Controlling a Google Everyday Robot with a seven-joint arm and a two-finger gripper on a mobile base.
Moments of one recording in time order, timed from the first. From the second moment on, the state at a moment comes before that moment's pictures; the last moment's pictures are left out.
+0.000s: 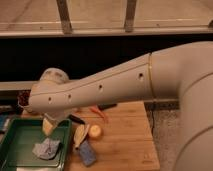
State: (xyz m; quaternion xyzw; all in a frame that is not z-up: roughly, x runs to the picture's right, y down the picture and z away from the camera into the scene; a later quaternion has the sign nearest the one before) arm -0.213 0.141 0.615 -0.28 0.01 0.34 0.90
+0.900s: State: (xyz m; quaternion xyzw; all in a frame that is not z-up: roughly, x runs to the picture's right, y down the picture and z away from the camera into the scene) arm -0.272 0.198 0.650 -0.32 -0.01 0.29 0.90
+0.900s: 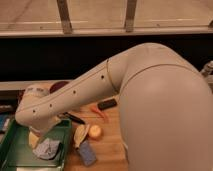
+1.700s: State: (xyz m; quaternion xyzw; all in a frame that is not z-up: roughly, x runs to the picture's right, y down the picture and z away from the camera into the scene) arm -0.299 0.237 0.694 -0.36 0.03 0.26 0.90
